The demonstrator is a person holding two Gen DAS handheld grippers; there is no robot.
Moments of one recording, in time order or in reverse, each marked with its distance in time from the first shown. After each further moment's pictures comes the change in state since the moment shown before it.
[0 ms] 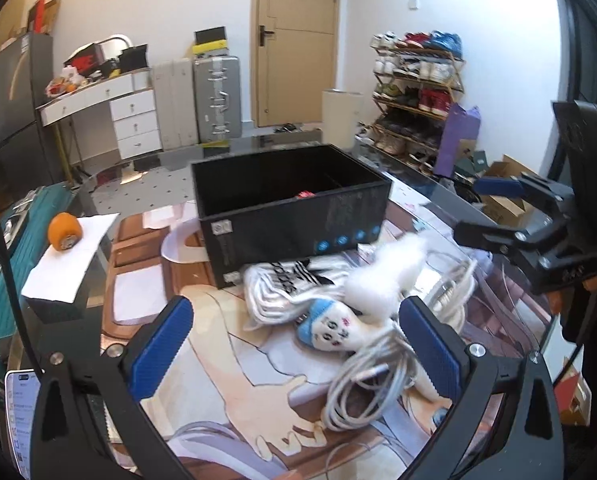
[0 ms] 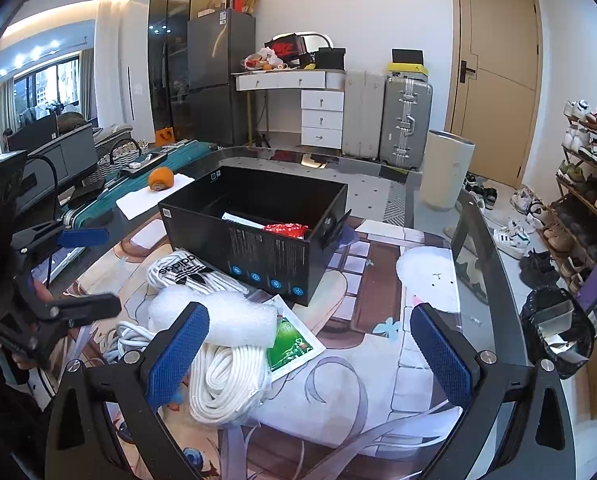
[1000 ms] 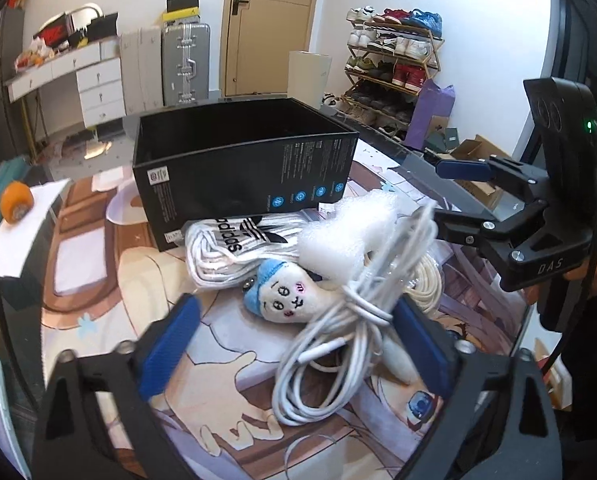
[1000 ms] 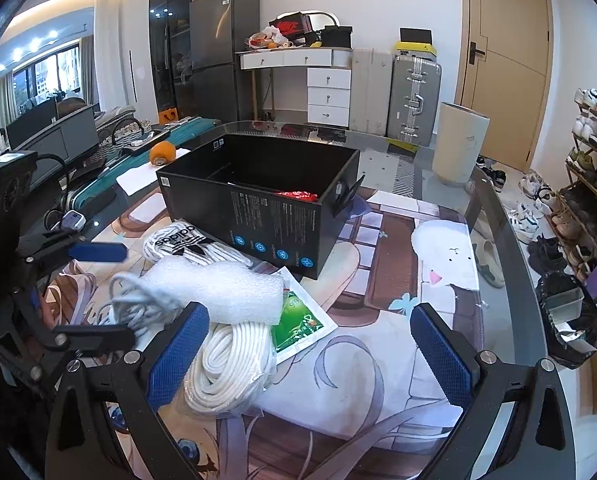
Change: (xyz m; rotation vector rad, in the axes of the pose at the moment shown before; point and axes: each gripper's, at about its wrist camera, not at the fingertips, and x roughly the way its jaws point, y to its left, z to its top) left arm 0.021 -0.012 -0.013 -0.013 0.114 -0.139; right arm 0.022 0.004 -0.012 -0.002 0.076 0.026
